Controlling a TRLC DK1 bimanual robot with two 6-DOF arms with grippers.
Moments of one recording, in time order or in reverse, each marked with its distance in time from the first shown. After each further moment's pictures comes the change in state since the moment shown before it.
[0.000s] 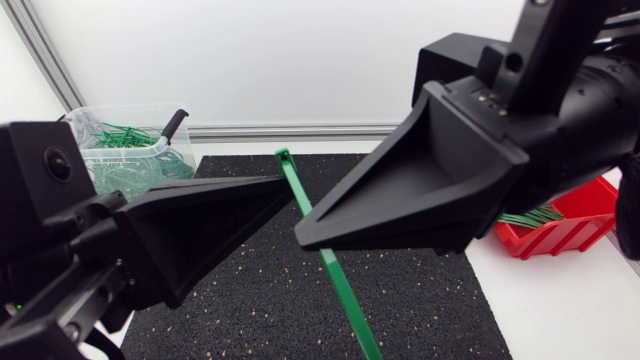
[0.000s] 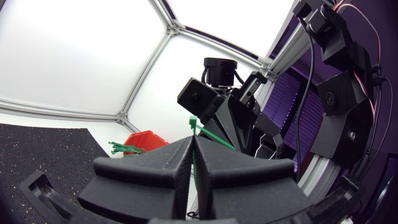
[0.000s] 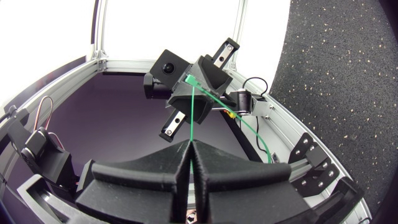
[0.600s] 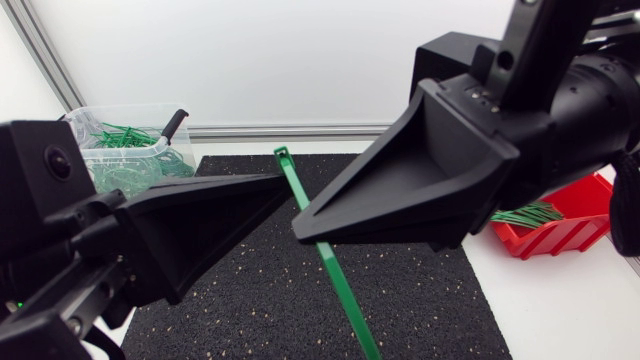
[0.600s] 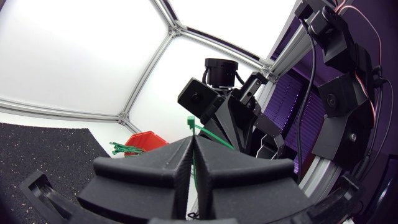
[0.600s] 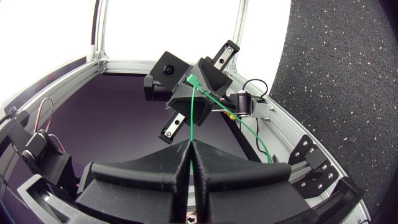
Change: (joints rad) left arm 0.000 0.001 0.000 0.000 -0.007 -0.003; right arm -0.005 0.005 0.000 0.017 0.000 0.003
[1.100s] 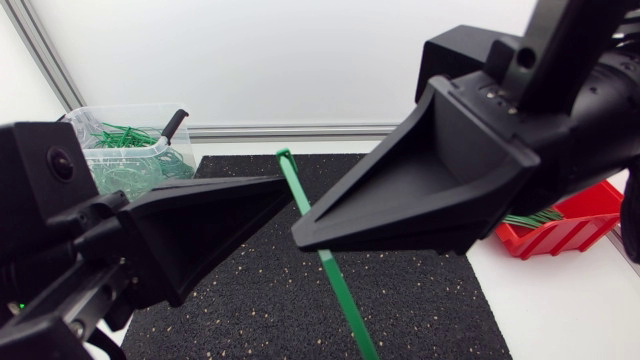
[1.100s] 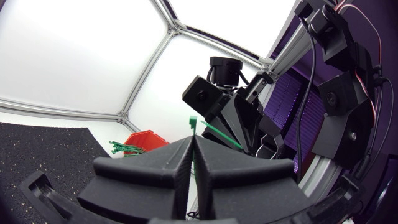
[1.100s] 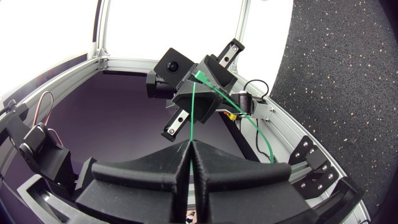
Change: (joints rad) left arm 0.000 0.003 0.000 0.000 0.004 0.000; right arm 0.023 -0.023 0.000 -0.003 0.027 0.001
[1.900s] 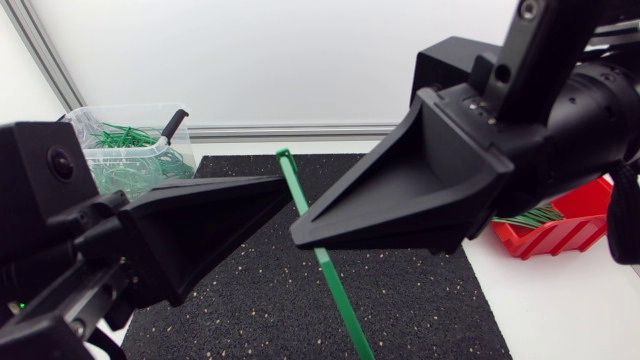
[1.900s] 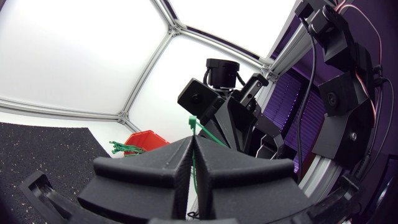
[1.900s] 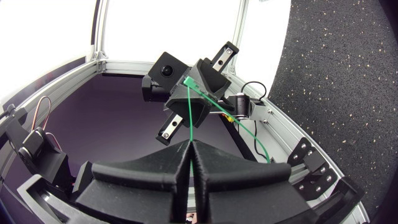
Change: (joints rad) left arm 0.000 0.000 0.000 0.000 0.000 0.000; right arm -0.010 0.009 -0.023 0.029 0.000 0.003
